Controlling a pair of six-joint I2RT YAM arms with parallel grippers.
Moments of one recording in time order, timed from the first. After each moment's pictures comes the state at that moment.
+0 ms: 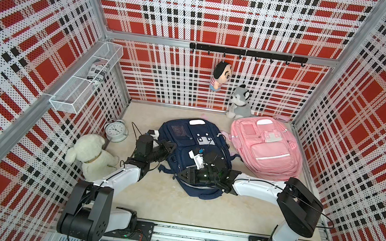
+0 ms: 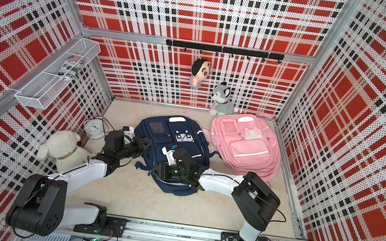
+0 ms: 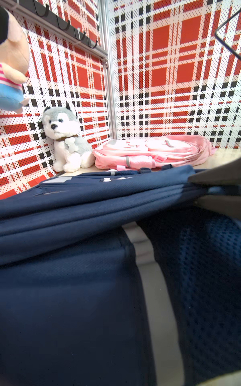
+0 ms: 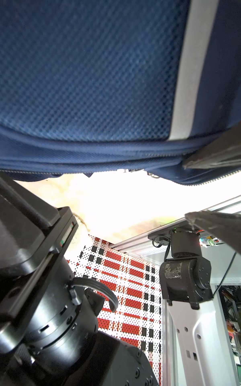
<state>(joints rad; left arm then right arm) -0.13 1.27 0.53 0.33 0.47 -1.07 0.95 1.70 0.95 0.21 -0.41 0.73</state>
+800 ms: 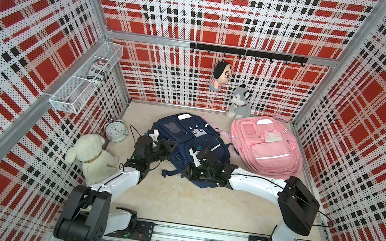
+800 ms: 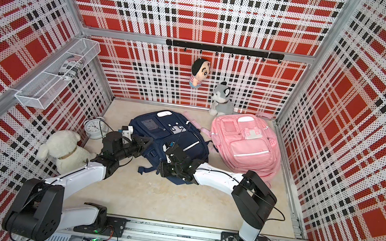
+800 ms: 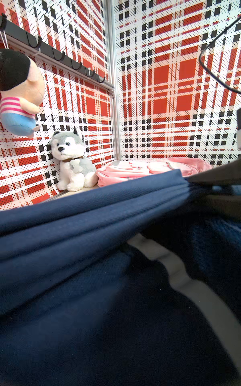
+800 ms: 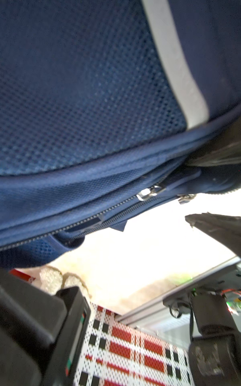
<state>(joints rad) -0.16 1.23 0.50 0.43 0.47 -1.20 0.97 1.75 1.13 -0.14 -0.11 0.56</state>
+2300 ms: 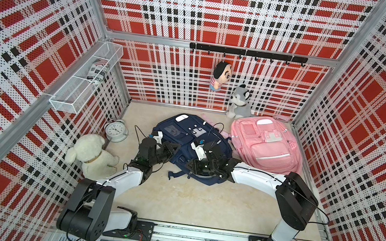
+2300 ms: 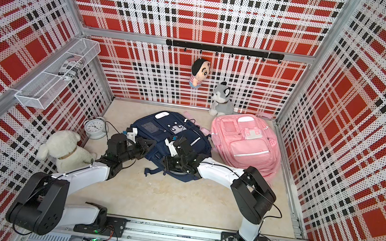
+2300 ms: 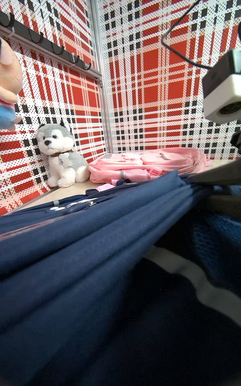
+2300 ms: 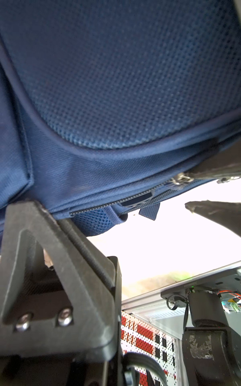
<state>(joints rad) -0.21 1.29 0.48 0.48 0.45 -1.12 0.86 1.77 1.14 -0.06 -0.28 0.46</state>
